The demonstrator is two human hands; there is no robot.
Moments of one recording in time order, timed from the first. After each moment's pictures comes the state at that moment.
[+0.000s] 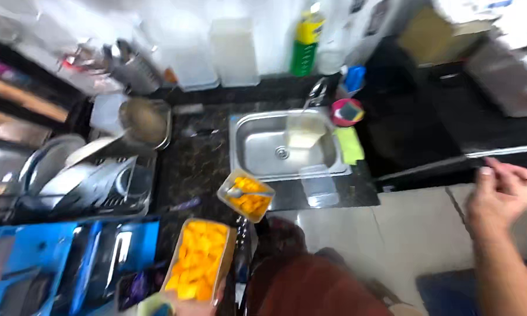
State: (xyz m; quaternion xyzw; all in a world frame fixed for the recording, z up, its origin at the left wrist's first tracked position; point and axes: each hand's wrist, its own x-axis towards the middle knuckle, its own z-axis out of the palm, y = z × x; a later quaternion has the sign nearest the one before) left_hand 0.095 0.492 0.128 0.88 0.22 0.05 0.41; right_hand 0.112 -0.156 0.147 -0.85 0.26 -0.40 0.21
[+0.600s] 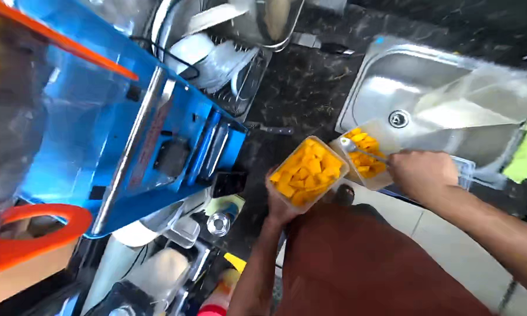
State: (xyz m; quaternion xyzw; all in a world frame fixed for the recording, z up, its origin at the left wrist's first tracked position) left_hand 0.159 0.546 0.030 0.76 0.14 0.13 0.62; right_hand 0.307 0.290 0.155 -0.93 -0.09 0.32 -0.15
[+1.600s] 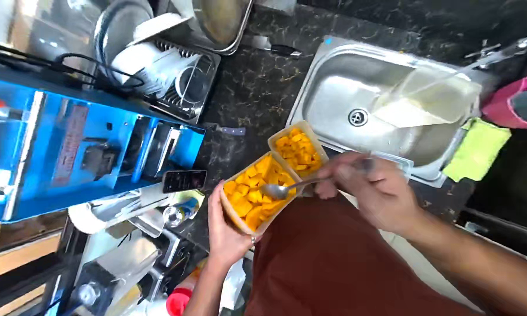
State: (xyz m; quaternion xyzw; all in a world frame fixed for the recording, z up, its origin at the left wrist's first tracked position) left_hand 0.149 0.460 0.169 0.87 0.14 0.07 0.46; right_hand 0.305 0.190 0.206 -0.61 -0.23 0.18 0.74
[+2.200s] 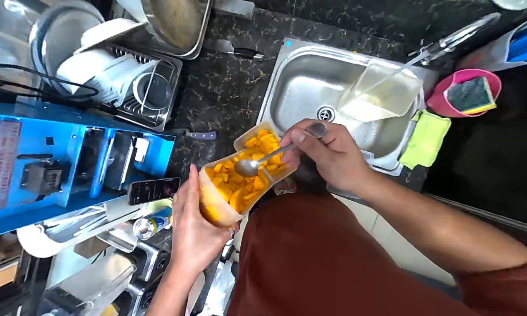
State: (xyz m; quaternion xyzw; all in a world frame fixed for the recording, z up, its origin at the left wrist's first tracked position) left_hand 0.193 0.432 0.213 0.96 0.15 -0.05 0.25; right_hand 0.347 0.169 0.198 -0.64 -0.21 0.20 0.71
